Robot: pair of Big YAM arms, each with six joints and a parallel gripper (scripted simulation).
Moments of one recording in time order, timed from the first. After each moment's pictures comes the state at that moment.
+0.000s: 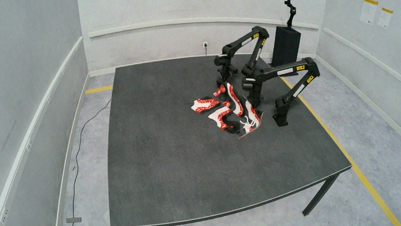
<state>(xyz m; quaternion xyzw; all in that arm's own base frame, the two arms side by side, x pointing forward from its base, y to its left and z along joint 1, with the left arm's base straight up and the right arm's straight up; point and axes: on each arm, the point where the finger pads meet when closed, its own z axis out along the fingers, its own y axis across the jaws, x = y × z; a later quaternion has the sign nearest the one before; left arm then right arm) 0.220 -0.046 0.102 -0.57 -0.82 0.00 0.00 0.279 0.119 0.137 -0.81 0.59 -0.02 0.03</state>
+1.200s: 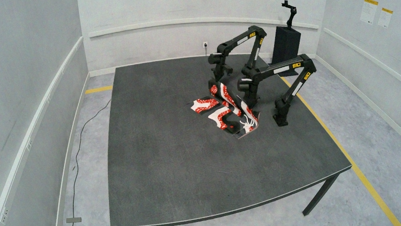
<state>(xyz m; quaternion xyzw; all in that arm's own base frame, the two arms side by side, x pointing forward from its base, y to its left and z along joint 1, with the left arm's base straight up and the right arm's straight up) 0.260 -0.024 0.119 -0.53 -0.85 0.00 0.00 0.344 0.147 0.159 -0.82 0.56 -0.04 0.07</state>
